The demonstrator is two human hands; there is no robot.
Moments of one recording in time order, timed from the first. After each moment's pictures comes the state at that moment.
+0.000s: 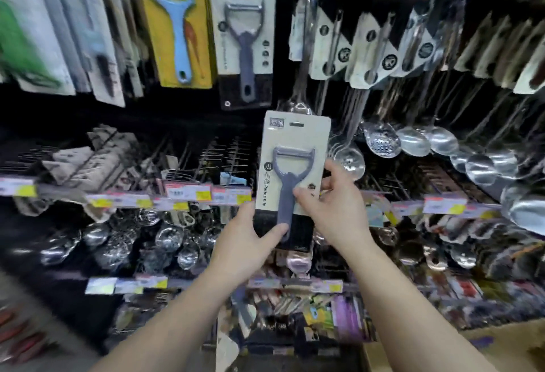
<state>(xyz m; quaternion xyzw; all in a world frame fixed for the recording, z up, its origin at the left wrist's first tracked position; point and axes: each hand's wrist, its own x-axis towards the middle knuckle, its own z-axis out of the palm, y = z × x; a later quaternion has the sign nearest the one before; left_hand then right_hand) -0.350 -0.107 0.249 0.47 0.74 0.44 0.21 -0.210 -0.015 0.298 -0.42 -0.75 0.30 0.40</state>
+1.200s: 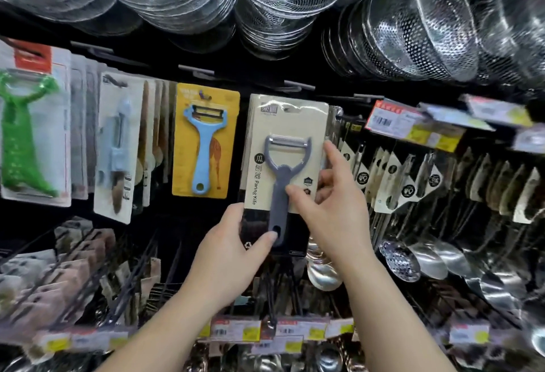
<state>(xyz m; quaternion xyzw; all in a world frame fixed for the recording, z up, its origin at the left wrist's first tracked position) -0.469 -0.041 0.371 0.54 0.63 0.54 0.13 -0.323 0.029 0.440 -0.35 -0.76 0.19 0.52</state>
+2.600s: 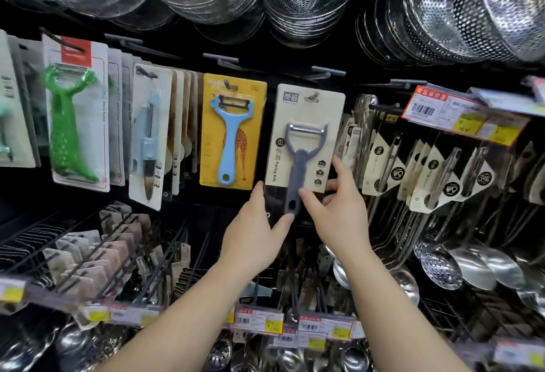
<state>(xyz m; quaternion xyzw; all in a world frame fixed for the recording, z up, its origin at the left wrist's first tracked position) -0.482 0.005 0.358 0.52 0.71 0.49 0.04 -0.352 0.078 0.401 -0.38 -0.75 0.22 0.49</state>
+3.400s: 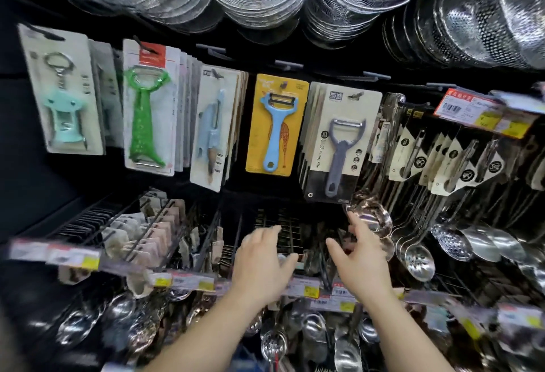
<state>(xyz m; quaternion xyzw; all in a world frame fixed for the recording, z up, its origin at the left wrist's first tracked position) -0.504 -0.085 0.307 0.54 0.77 0.33 0.06 -0.342 -0.012 0.334 -0.49 -0.76 0.22 0.38</state>
